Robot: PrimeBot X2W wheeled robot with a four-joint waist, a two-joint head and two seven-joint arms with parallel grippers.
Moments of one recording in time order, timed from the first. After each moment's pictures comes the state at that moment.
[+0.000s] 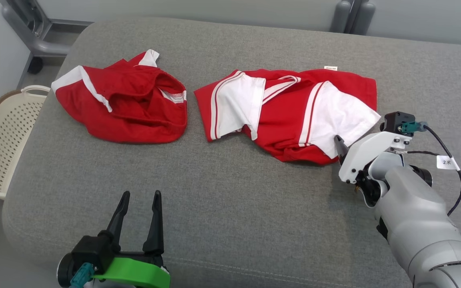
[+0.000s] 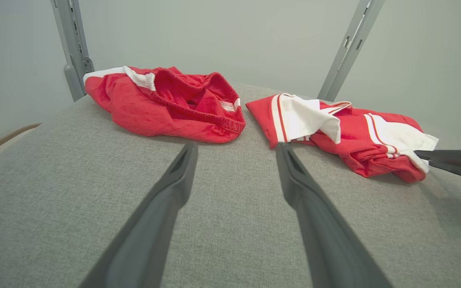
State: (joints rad) left arm 0.01 0.05 -0.19 0.15 -0.30 -0.07 -0.26; right arm -0.85 -0.05 -0.05 1.29 0.32 0.13 -0.02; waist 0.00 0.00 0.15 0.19
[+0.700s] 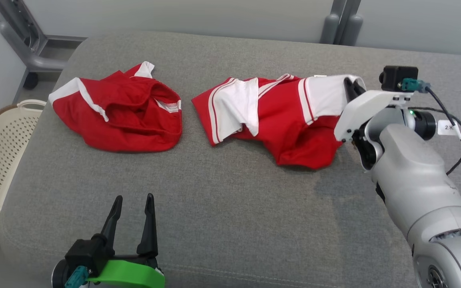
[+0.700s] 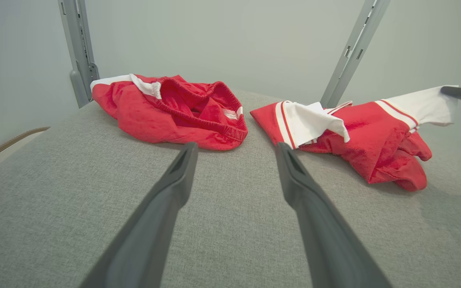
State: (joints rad) left arm 0.01 0.05 -0.17 0.16 -0.31 -0.05 -0.26; right arm -0.98 -0.05 0.03 1.28 0.25 0.13 -0.22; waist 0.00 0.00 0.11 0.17
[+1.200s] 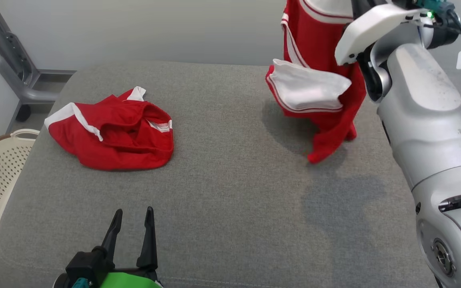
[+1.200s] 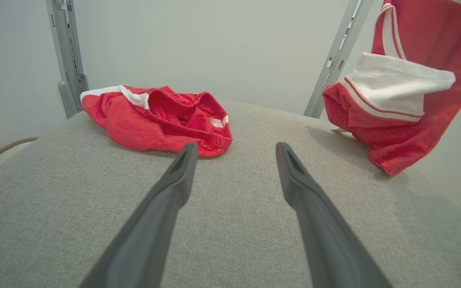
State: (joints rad) left arm 0.06 0.05 -0.16 0.16 -0.31 -0.05 -0.26; right arm -1.15 -0.05 0.06 1.03 0.09 0.13 -0.25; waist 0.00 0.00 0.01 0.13
